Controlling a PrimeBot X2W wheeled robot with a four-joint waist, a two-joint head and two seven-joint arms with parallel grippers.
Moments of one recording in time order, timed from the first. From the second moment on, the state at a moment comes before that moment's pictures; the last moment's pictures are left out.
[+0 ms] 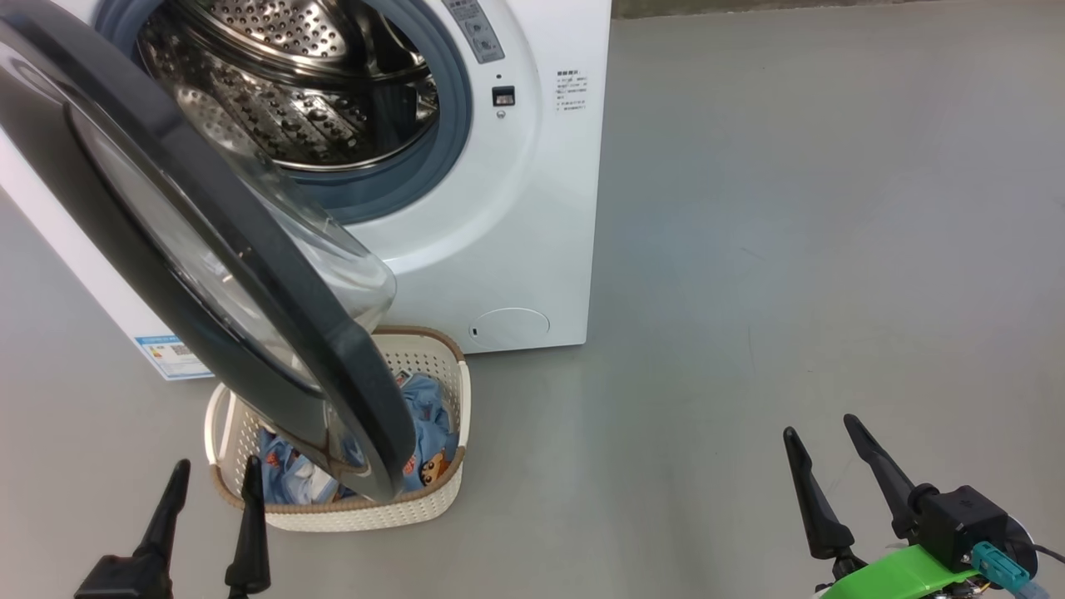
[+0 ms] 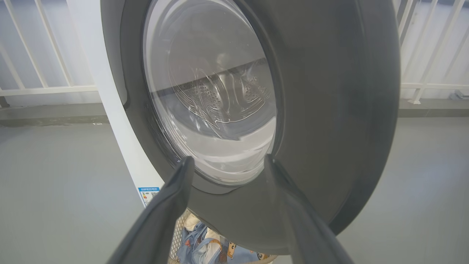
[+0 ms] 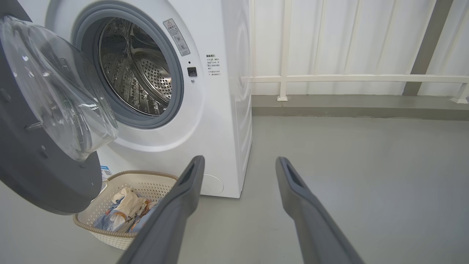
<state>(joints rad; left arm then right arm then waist) 0.04 0.04 0.07 0.09 -0.13 -0.07 -0.26 0.00 -0.10 0.02 0.13 0.17 0.13 -0.25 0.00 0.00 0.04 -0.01</state>
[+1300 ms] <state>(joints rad) -0.02 0.04 0.08 -0.09 -0.16 -0.09 -0.26 0.00 -0.11 0.01 0.16 0.18 0.13 -0.25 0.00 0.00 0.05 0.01</state>
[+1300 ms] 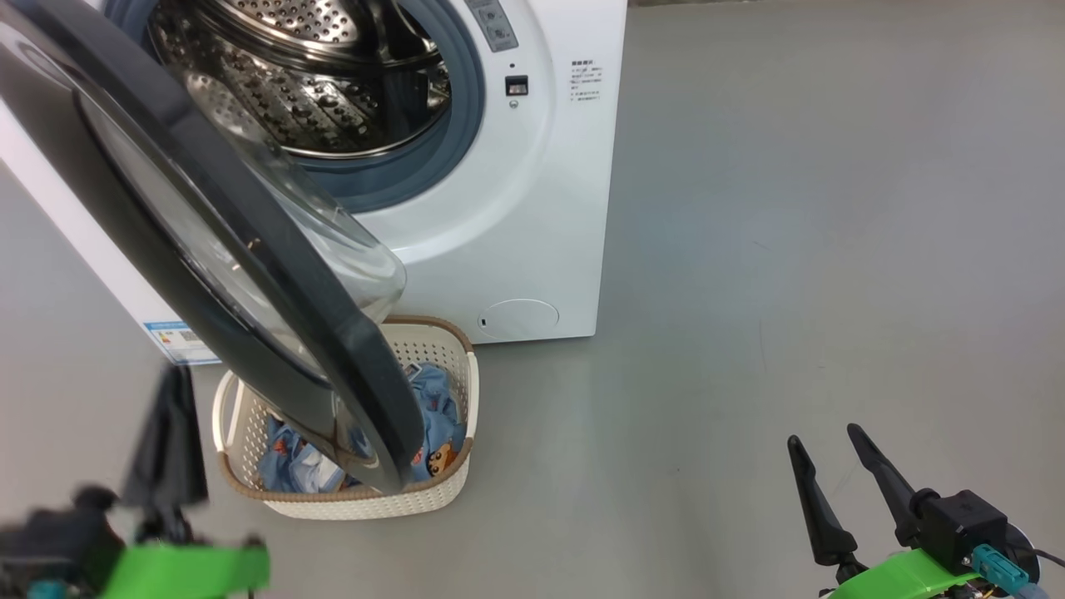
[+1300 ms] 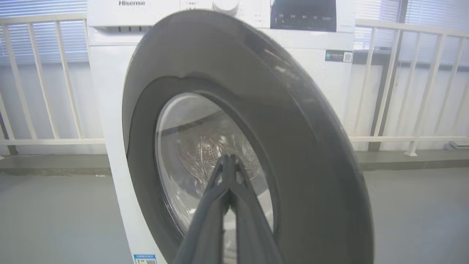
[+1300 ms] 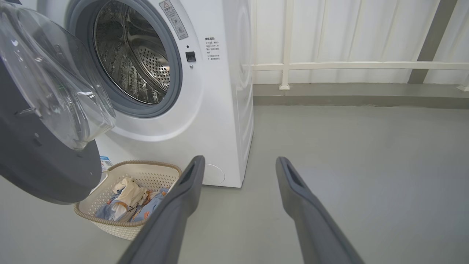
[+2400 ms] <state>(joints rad) -0.30 0.05 -0.66 -0.15 -0.21 -0.13 -0.23 0.00 -0.11 0.02 0.19 0.17 0.13 -0.25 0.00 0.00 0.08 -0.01</state>
